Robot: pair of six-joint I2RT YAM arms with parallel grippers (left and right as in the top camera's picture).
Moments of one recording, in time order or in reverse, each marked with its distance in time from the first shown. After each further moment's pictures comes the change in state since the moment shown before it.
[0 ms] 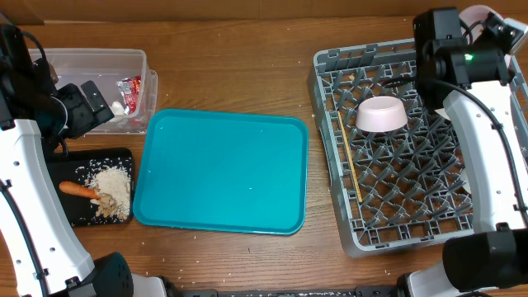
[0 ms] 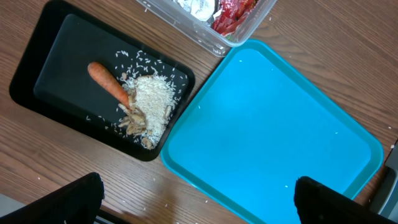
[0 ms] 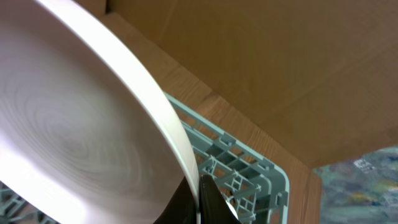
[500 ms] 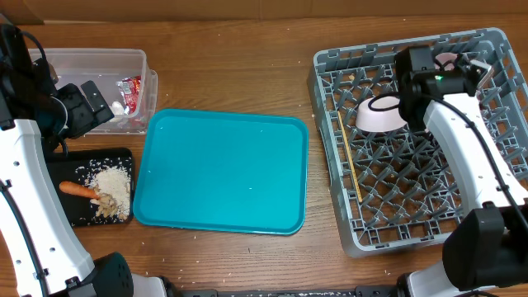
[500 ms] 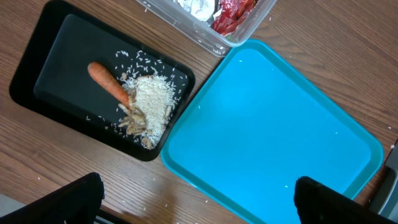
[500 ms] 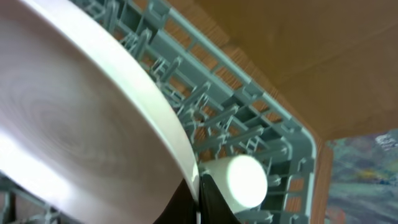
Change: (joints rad) left arm 0.000 0.000 0.000 0.000 0.000 0.000; right arm 0.001 0.005 -0.290 0.124 -0.109 0.026
